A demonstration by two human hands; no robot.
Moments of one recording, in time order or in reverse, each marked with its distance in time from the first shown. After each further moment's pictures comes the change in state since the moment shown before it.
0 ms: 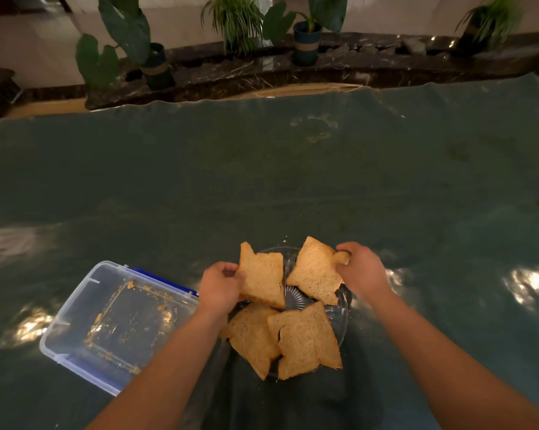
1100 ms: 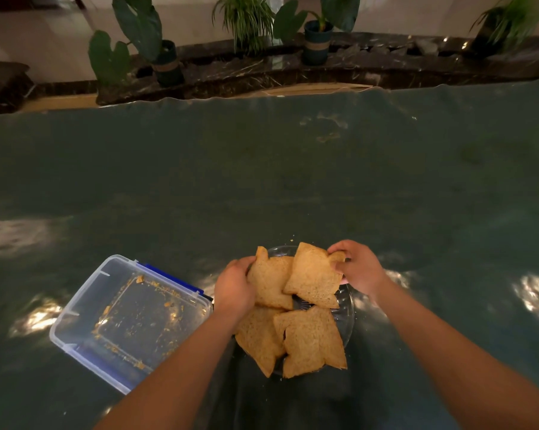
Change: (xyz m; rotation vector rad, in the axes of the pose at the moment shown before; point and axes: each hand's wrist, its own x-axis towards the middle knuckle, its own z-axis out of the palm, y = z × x) left_hand -0.009 -0.001 0.008 0.443 -0.008 0.383; right_hand -0.005 -0.021 -0.005 0.395 -0.241 -0.027
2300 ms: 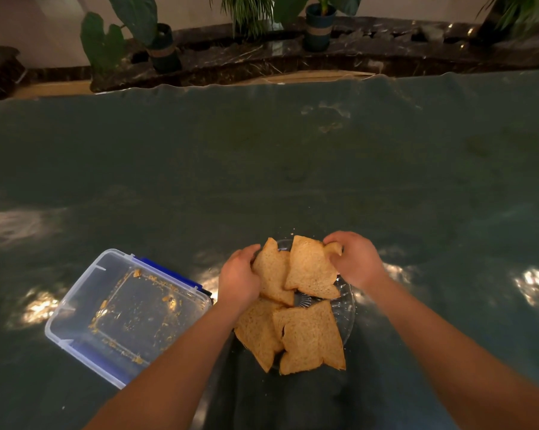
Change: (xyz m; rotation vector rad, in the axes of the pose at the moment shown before) left_hand 0.014 -0.004 0.011 -0.041 -0.024 0.047; right_hand 0.011 0.000 0.006 -0.517 0.105 -0.192
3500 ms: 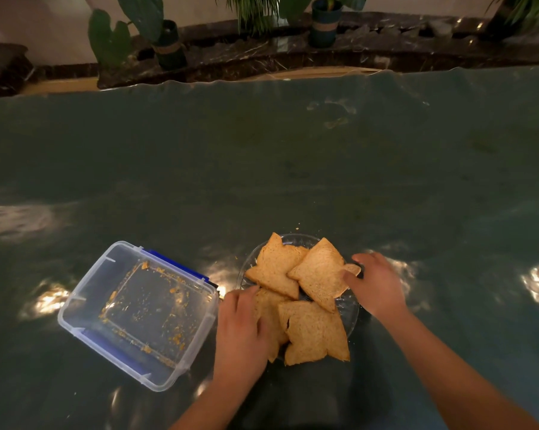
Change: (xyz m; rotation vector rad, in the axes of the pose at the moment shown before) left_hand -0.119 -0.009 -0.003 -0.005 0.118 0.049; right_hand -0.046 0.038 0.024 -0.045 0.069 0.191
